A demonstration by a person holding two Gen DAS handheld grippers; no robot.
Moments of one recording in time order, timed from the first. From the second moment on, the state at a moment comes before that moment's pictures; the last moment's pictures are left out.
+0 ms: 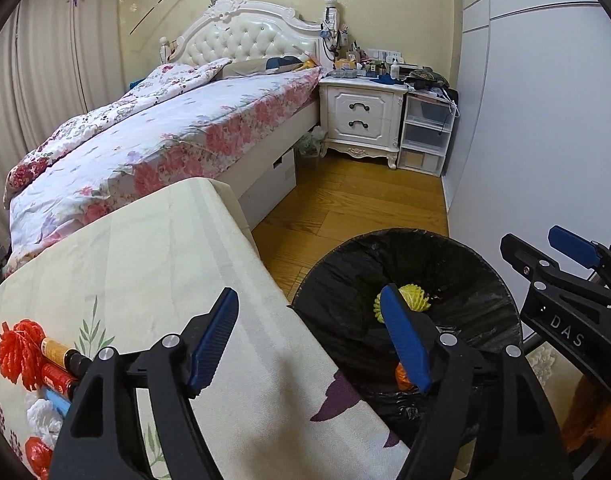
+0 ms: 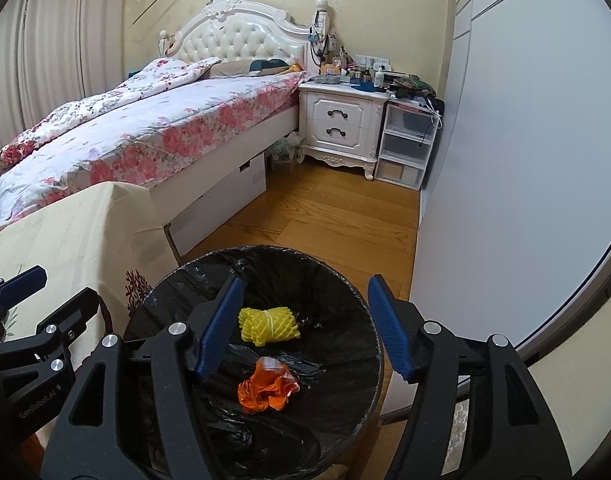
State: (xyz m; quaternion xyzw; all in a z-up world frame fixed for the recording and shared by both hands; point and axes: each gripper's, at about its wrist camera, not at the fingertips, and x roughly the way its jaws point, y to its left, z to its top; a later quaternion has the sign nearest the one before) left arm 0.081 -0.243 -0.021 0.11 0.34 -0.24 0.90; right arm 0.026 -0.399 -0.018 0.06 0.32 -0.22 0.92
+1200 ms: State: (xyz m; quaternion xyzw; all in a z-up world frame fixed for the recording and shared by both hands) left arm 0.103 -0.013 -0.002 0.04 0.37 -0.03 0.93; right arm 0.064 -0.236 0.000 0.00 0.34 -0.07 0.94
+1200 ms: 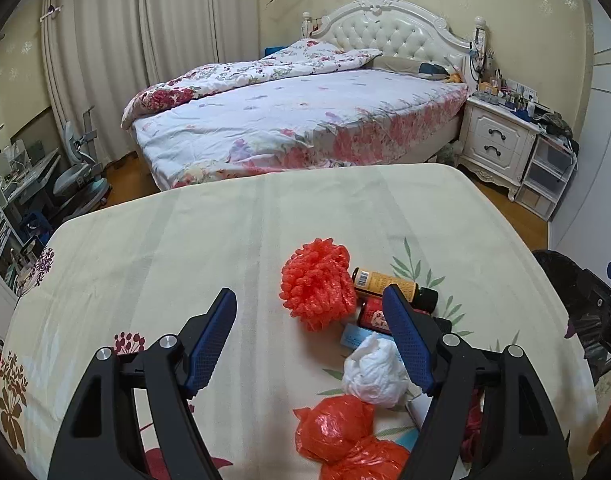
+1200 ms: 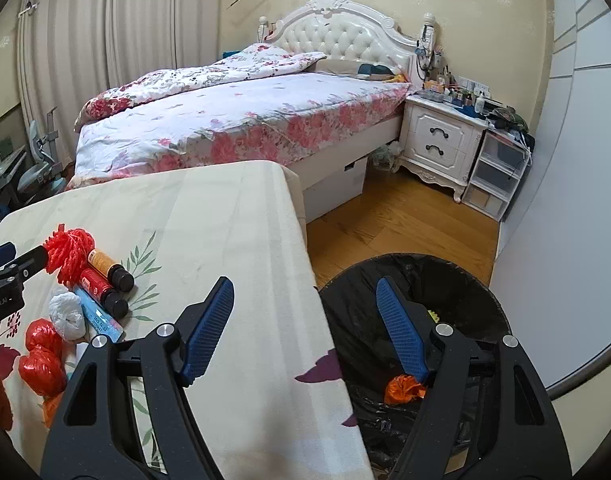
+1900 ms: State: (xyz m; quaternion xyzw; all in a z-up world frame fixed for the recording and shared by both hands) left arm 0.123 -0.019 -0.020 0.06 0.39 -0.06 0.92; right arm 0.092 -0.218 -0.012 -0.01 0.36 -0.05 0.93
